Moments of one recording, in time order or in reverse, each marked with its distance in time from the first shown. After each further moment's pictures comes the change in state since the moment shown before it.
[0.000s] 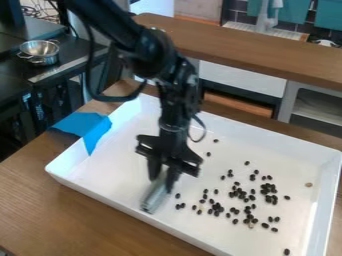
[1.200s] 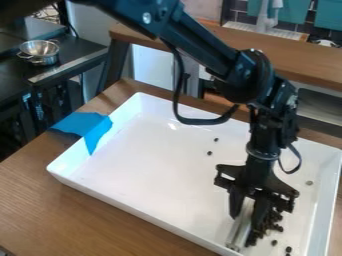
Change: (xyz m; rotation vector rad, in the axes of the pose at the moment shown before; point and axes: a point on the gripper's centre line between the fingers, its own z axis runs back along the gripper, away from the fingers) arm -0.007 -0.122 0.005 -0.089 0.060 -0.029
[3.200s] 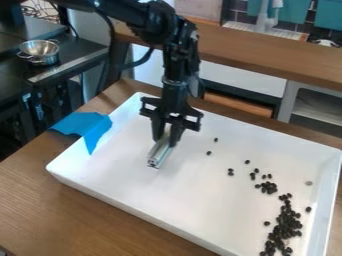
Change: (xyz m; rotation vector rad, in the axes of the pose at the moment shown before) arm 0.071 0.185 0.041 0.132 -0.045 0.158
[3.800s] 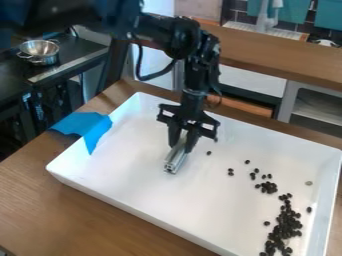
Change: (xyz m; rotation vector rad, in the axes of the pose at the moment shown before) arm 0.012 -0.024 -0.019 0.045 0.031 0.012
